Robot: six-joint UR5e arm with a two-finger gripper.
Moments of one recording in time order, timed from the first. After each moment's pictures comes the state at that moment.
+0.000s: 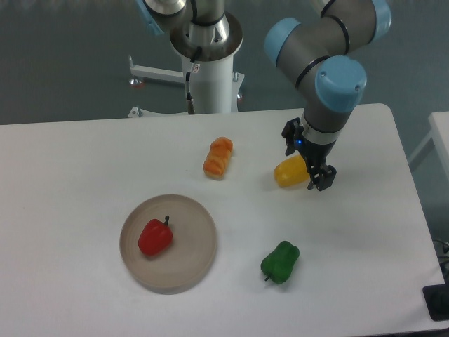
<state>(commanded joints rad) 2.40 -1.96 -1.40 -1.37 1.54 1.66</state>
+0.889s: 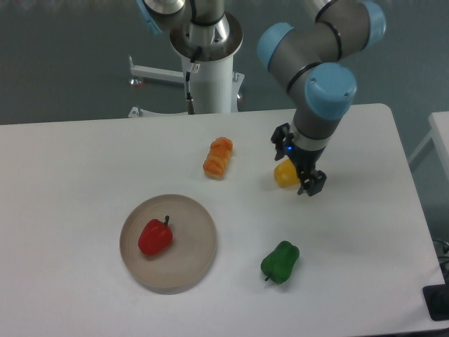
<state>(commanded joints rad) 2.27 -1.98 -1.39 -1.39 1.52 1.40</state>
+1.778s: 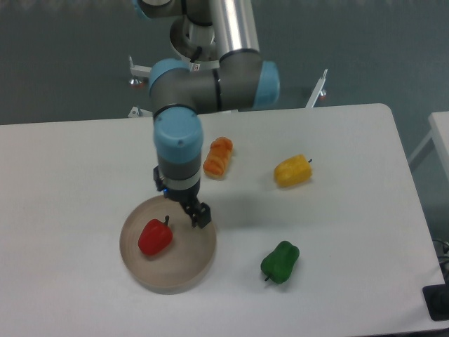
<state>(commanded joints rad) 1.95 -2.10 -1.36 -1.20 1.52 0.88</state>
